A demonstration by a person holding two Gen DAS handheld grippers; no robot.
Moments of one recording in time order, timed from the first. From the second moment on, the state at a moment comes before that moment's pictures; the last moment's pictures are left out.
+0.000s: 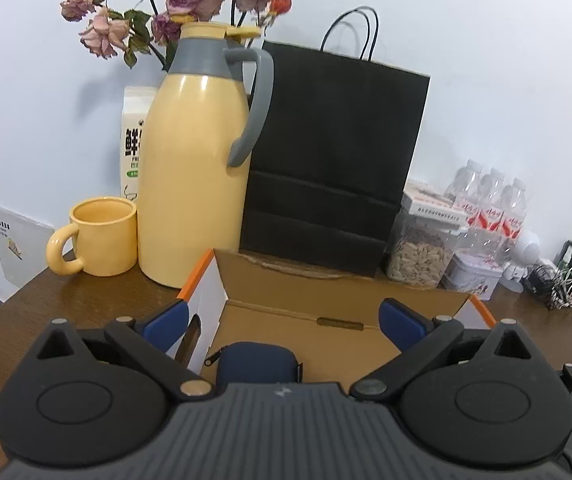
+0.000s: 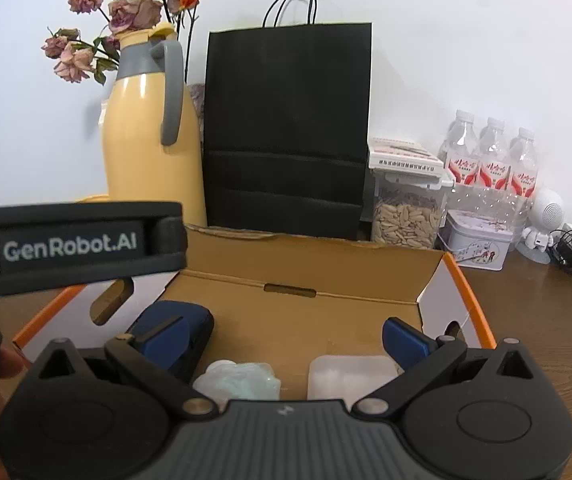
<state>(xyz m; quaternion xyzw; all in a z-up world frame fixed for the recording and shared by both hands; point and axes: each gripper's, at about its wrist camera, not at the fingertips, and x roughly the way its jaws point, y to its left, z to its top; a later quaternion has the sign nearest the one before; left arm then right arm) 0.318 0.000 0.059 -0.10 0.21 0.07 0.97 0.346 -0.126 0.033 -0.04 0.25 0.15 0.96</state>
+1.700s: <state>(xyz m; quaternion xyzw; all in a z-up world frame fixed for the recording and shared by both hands) 0.083 0.054 0.028 -0.08 0.25 0.03 0.96 0.133 -0.214 0.010 -0.06 0.27 0.15 0.95</state>
